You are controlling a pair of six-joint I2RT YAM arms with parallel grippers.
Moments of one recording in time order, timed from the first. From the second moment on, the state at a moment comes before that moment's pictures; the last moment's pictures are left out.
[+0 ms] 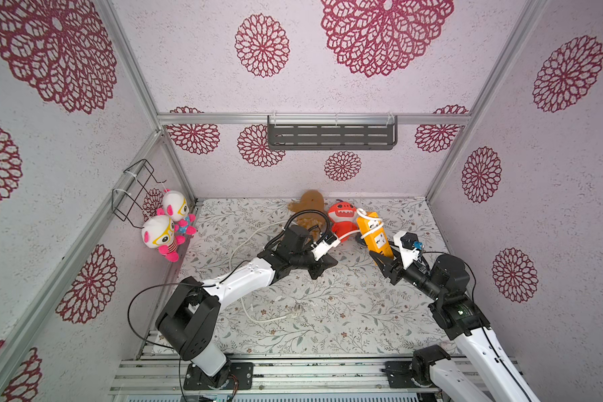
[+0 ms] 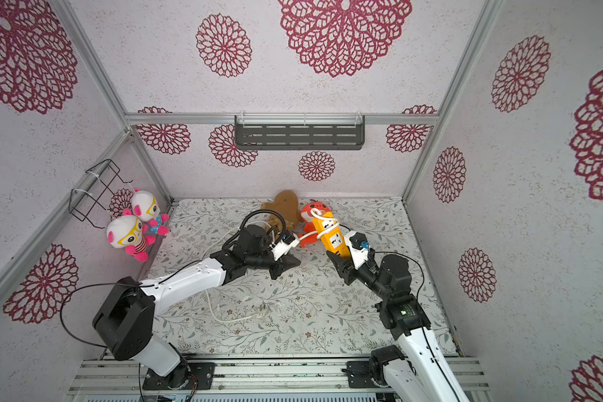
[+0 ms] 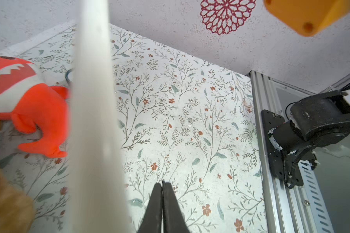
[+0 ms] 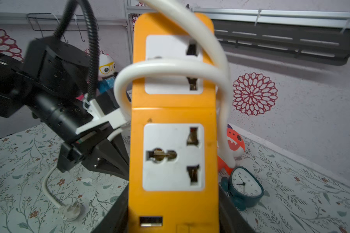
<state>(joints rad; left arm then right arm) -0.69 1.59 1.08 -0.06 0.51 0.17 0.28 0.68 0.68 -0.14 -0.38 -0.10</state>
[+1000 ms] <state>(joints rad) -0.84 1.52 1.61 -0.76 0.42 0.52 0.35 1.04 0.92 -0.54 -0.21 -0.30</state>
